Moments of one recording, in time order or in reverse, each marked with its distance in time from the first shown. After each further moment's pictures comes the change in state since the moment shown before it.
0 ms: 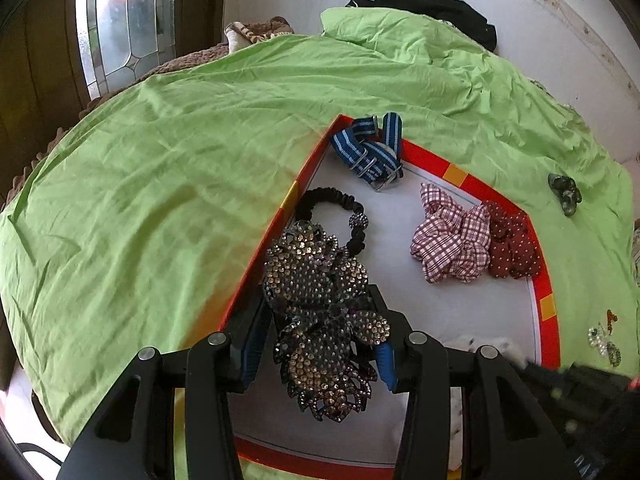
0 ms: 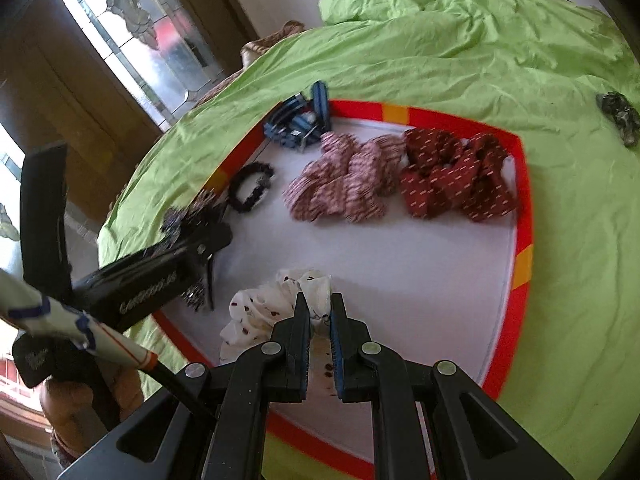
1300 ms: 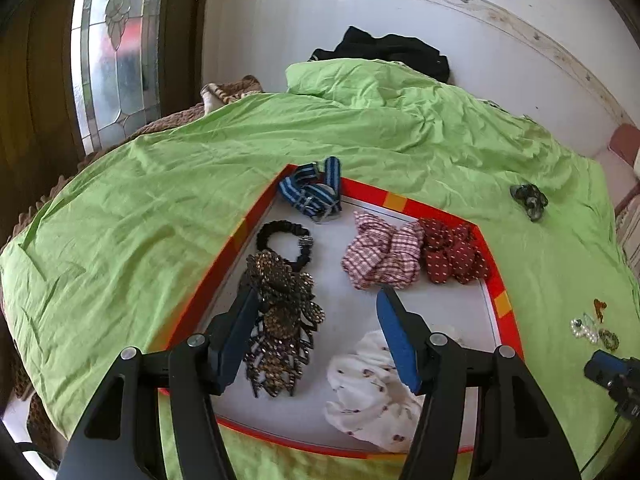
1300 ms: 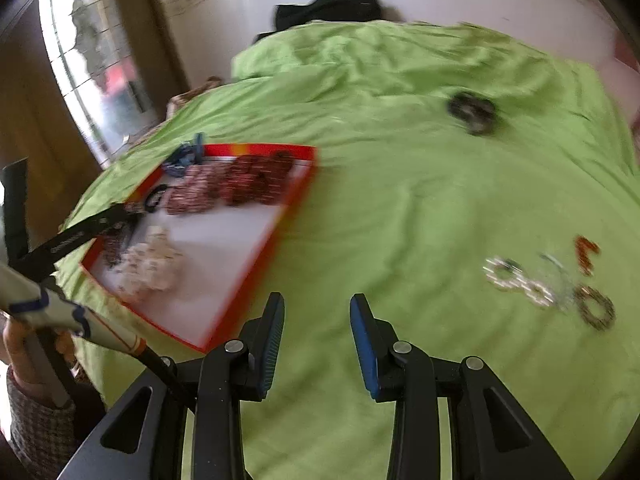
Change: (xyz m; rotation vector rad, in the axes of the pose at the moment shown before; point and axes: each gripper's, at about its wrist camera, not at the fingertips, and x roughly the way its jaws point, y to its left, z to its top) left arm -0.043 -0.042 -0.025 0.093 -0.201 -0.032; right arm -0.131 -0.116 -0.087 0.099 -0.198 -0.294
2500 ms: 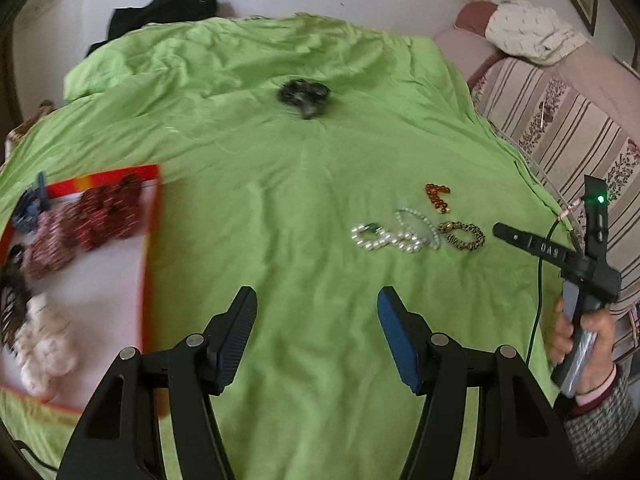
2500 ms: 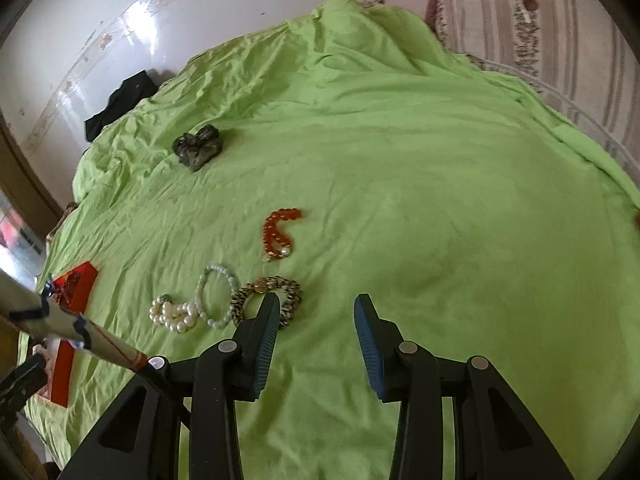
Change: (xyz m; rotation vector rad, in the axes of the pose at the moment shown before) left arm -0.014 -0.279 -0.054 0.364 0.233 -0.399; right arm -0.053 -0.269 -0.040 0.419 -0.121 -0.195
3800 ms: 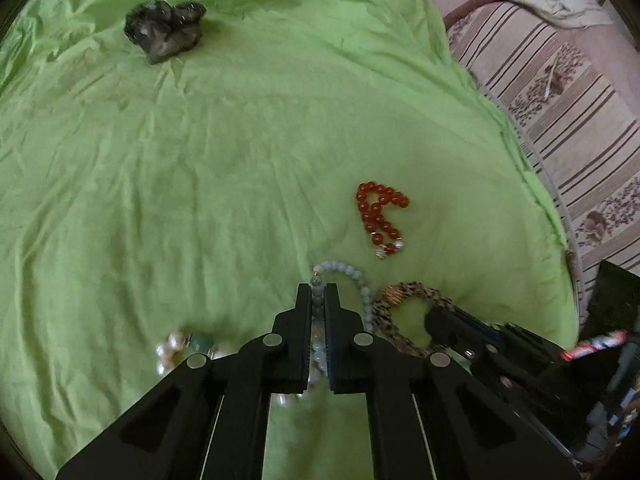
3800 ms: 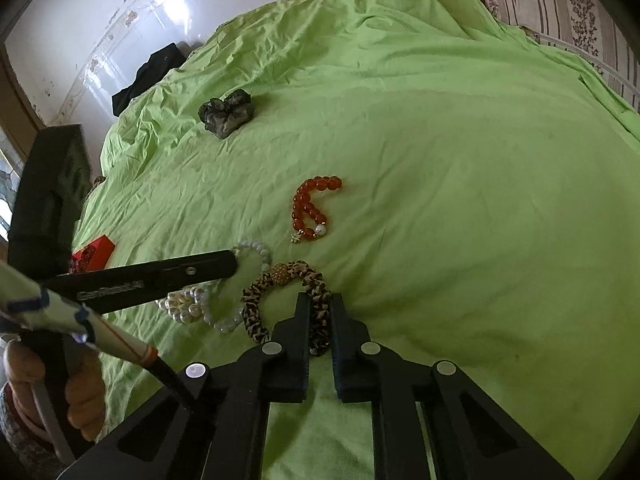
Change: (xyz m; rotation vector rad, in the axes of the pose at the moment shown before) left arm 0.159 -0.086 0.079 -0.003 0.232 -0.231; right arm 0.044 0.000 -0.004 -0.029 0.073 0.137
